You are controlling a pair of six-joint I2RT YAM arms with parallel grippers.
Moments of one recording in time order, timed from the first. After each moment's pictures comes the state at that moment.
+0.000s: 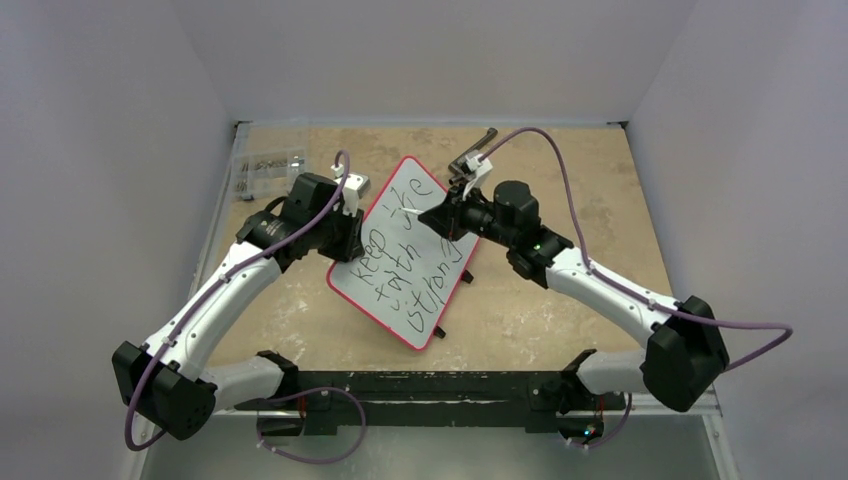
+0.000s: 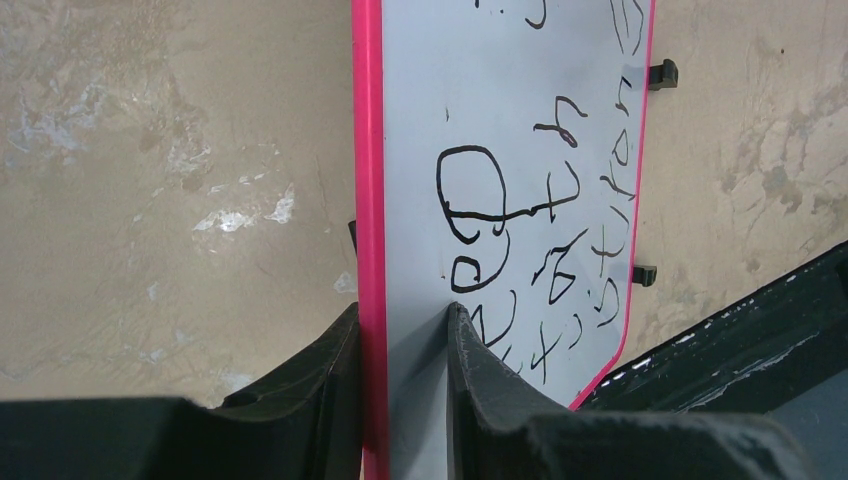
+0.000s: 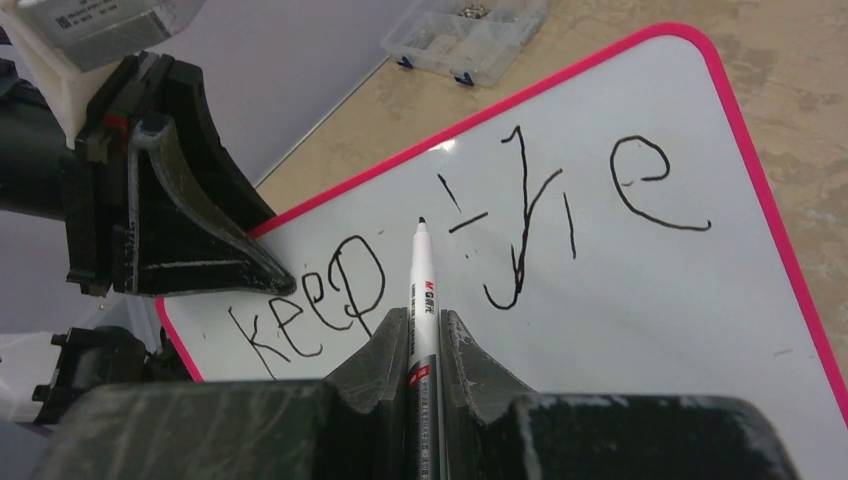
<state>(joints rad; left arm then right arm) -0.48 1.17 1.13 -0.84 0.08 -0.11 0.66 1.27 0.89 0.20 -0.28 0.37</state>
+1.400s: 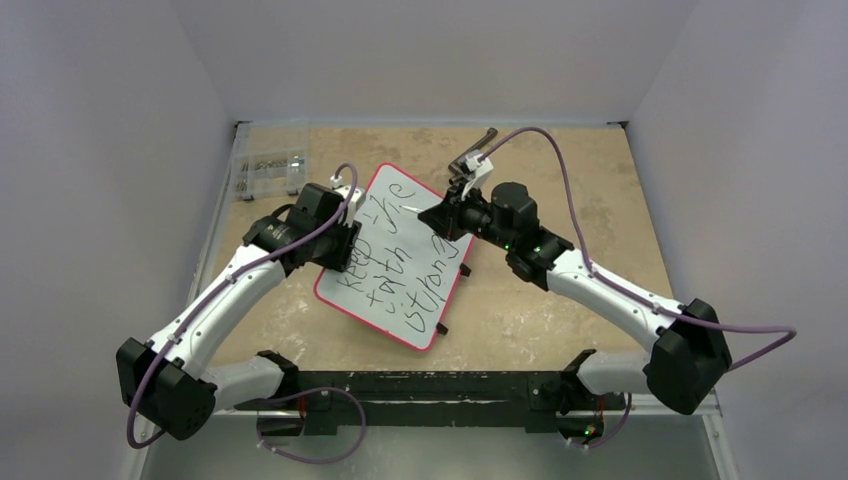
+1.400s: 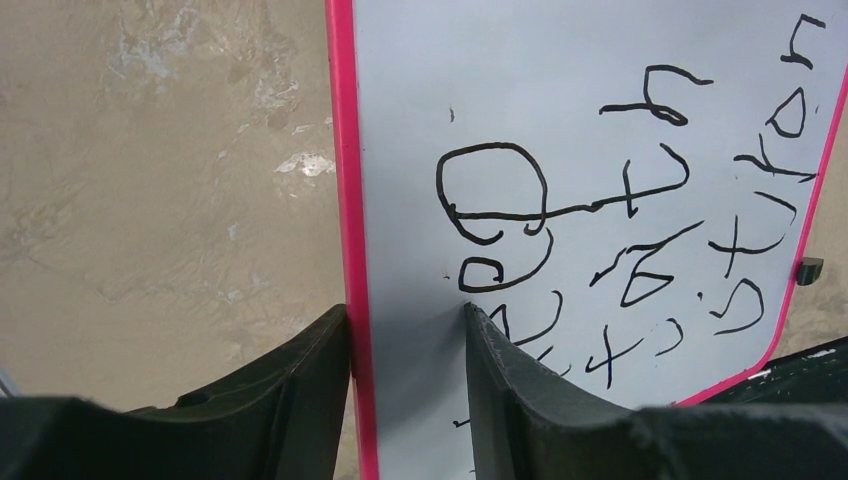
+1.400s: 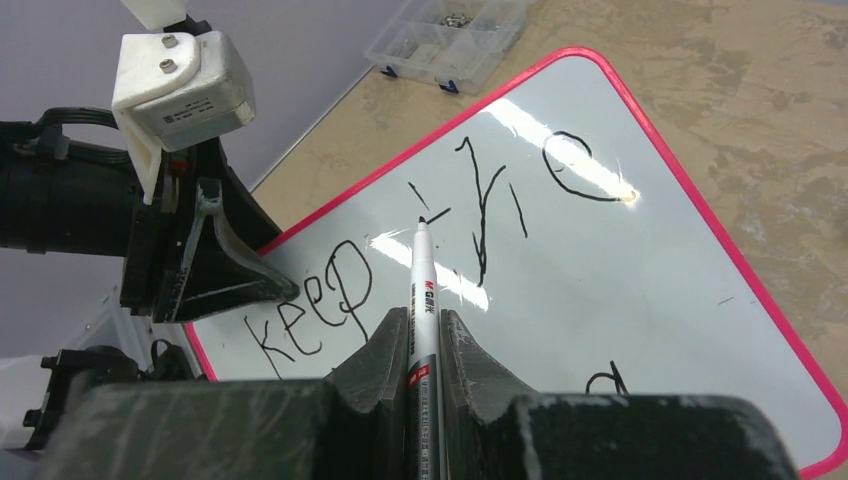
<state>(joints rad) -0.49 1.17 1.07 -0.88 -0.08 -0.07 0.70 1.29 0.93 0.19 -0.20 0.38</state>
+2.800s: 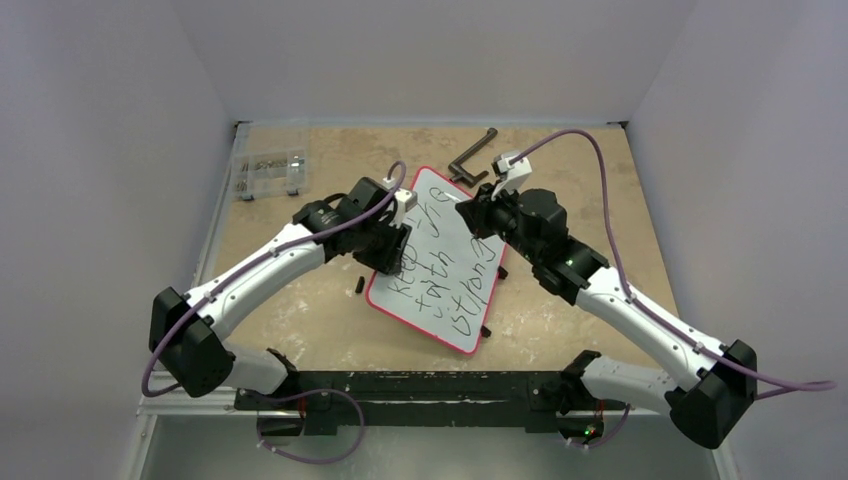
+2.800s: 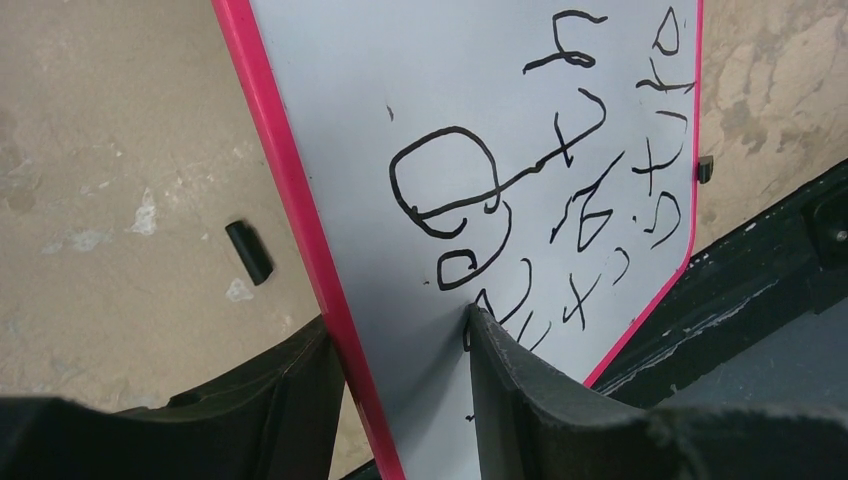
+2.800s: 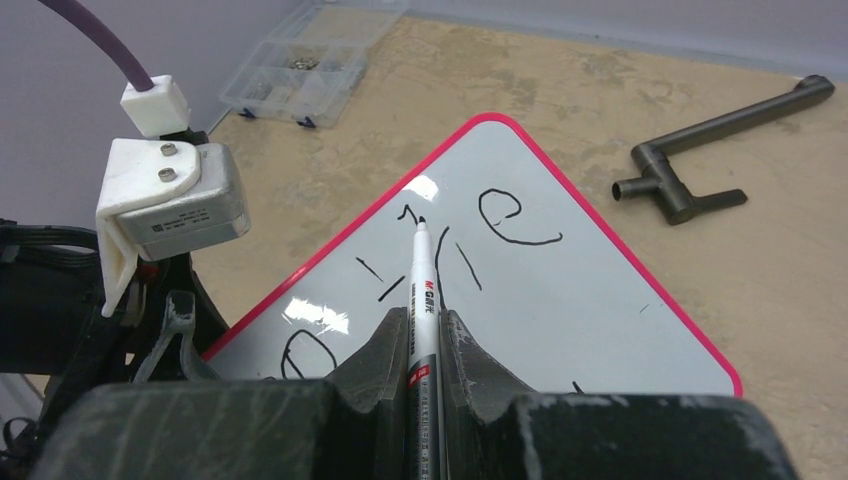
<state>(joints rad) -0.69 1.37 1.21 -0.87 0.08 -0.24 0.69 1.09 0.92 -0.03 0.08 0.29</state>
